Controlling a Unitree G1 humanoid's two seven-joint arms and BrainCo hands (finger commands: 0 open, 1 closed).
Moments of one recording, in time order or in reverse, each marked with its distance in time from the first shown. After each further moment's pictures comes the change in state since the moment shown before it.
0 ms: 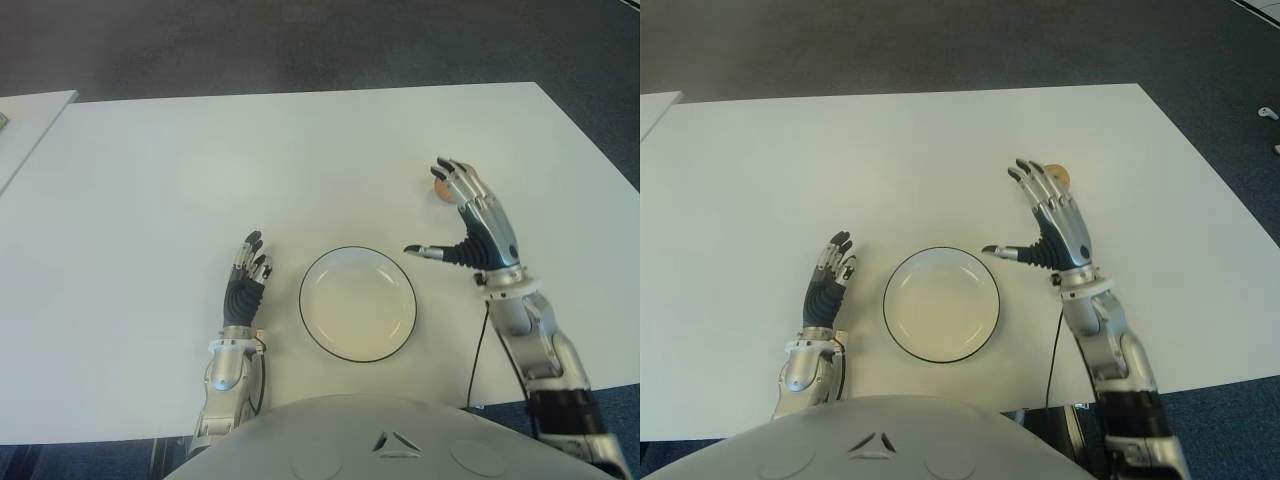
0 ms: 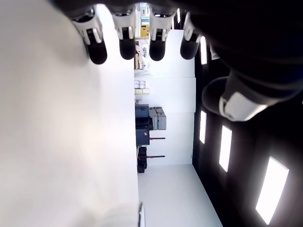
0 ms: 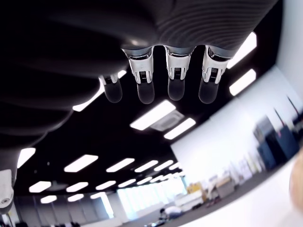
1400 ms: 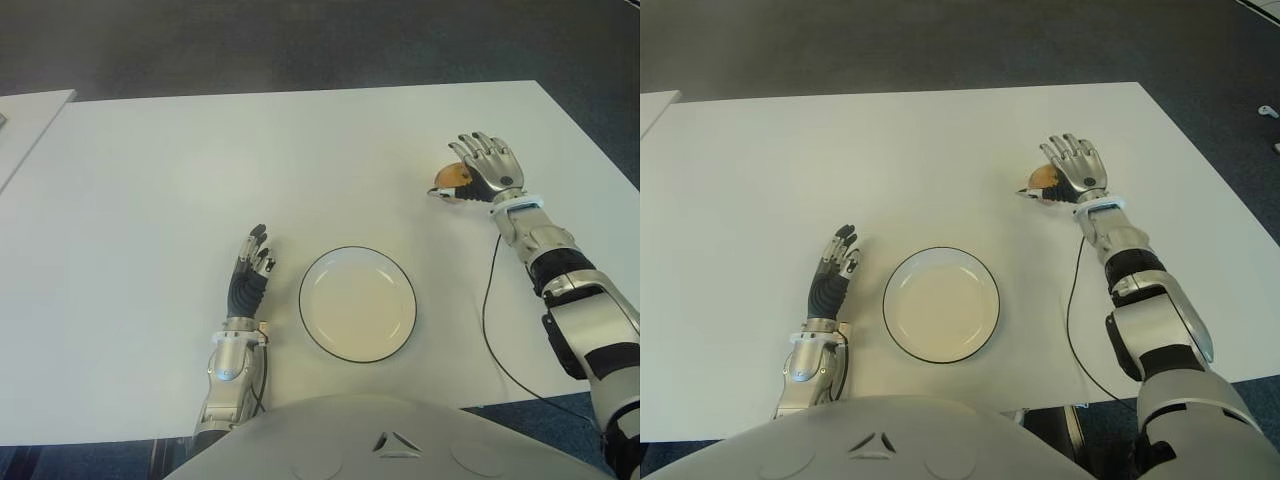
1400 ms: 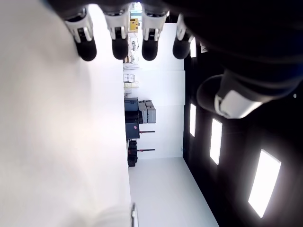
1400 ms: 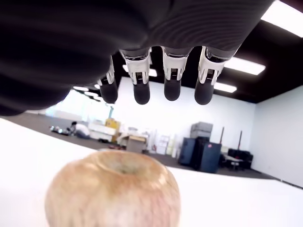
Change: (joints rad) left arm -0.052 0.012 0.011 0.077 -0.005 -0.080 -0.001; right arm -0.735 -0.129 0.427 1.156 -0.217 0.258 -0.227
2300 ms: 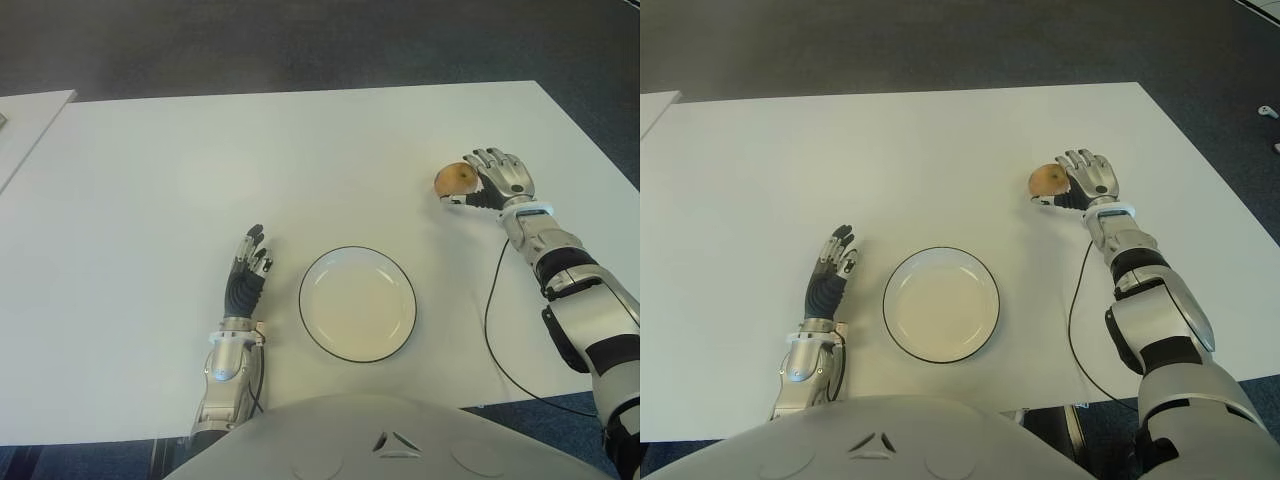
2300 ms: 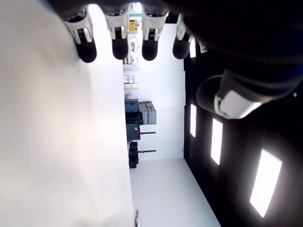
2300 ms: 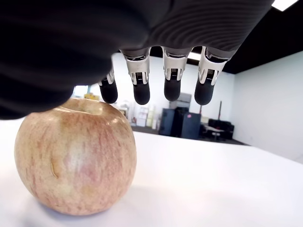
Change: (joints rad) left arm -0.002 0.009 0.013 0.004 0.003 -0.003 0.000; right arm -0.046 -0.009 0.077 0.155 0.139 0.001 0.049
